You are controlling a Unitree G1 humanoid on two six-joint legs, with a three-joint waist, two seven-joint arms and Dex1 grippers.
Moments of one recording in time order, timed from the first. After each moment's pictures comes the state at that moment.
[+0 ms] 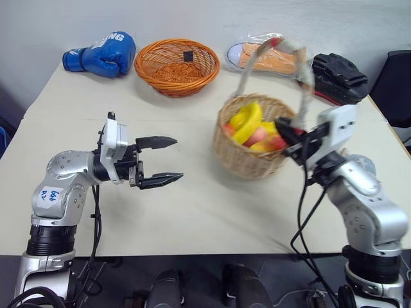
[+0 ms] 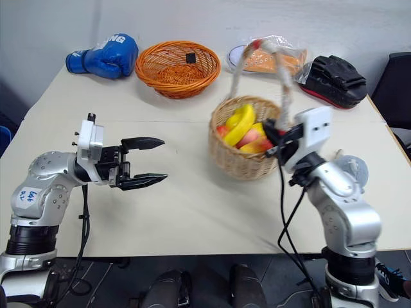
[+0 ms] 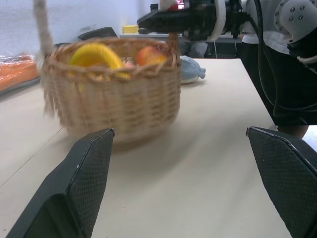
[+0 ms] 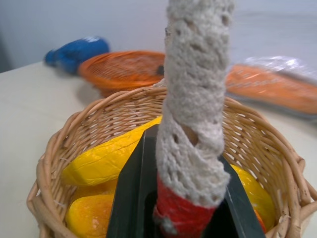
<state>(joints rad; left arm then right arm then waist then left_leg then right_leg) -0.46 0.65 0.13 -0.10 -0.58 0.35 -1.18 -0.34 -0.48 -0.33 -0.53 0.56 0.66 0.29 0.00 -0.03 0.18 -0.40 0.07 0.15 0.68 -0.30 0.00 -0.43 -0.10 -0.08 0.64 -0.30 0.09</state>
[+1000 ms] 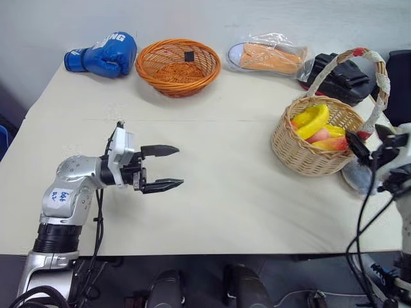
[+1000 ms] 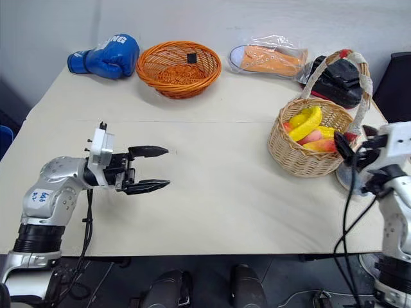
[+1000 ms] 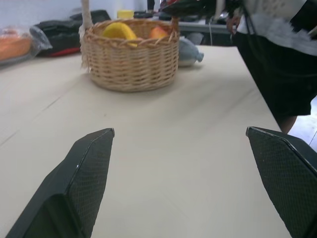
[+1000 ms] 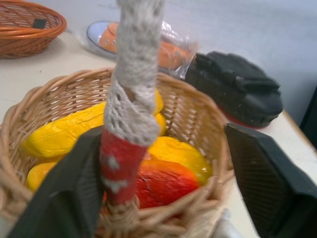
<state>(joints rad) -0.41 0.68 0.11 0.00 -0.54 0.28 -1.21 -0.15 -0.73 -0.57 -0.12 0.47 0.32 0.57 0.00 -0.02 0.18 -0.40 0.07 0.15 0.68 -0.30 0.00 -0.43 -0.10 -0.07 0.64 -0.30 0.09</state>
